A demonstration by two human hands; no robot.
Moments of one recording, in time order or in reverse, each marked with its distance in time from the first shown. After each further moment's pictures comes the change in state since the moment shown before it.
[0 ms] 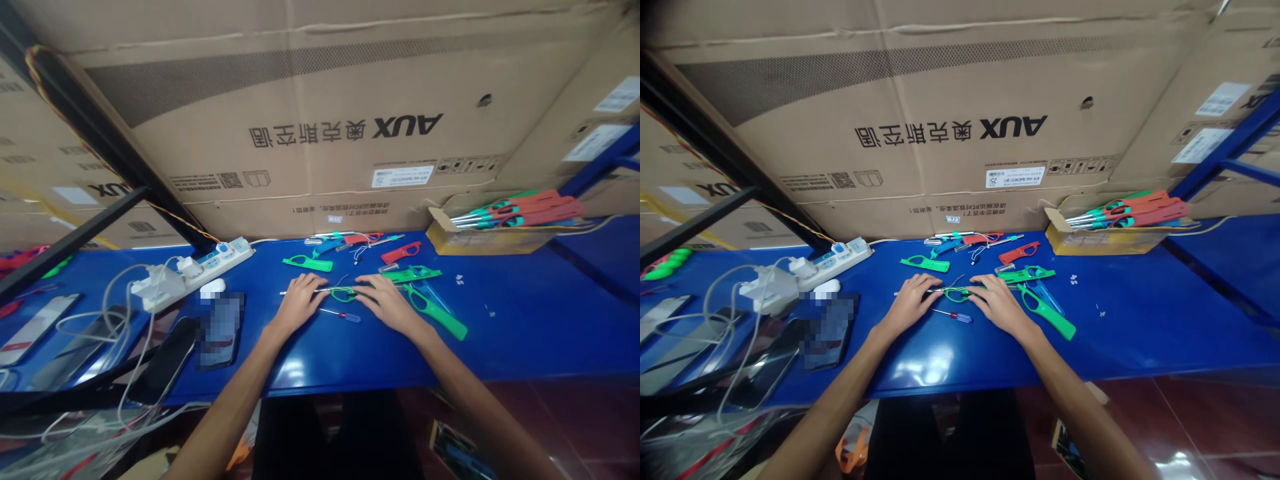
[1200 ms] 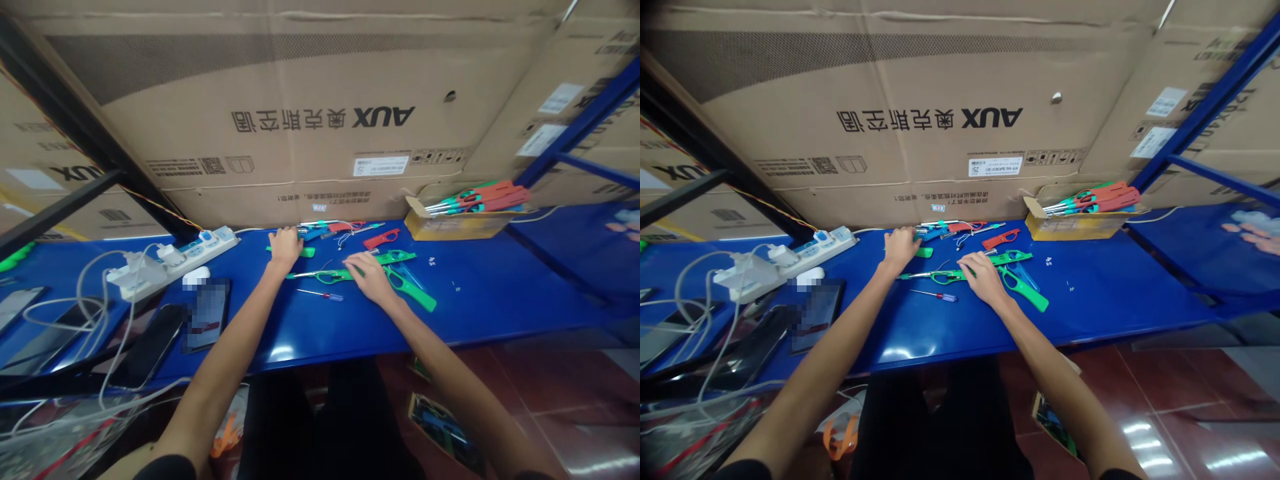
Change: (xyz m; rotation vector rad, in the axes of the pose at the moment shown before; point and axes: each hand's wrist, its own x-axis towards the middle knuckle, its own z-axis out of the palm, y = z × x) left_hand 0.097 -0.021 -0.009 0.208 0.153 -0.386; right_hand 0.006 0.004 0.003 0.111 0.349 -0.037
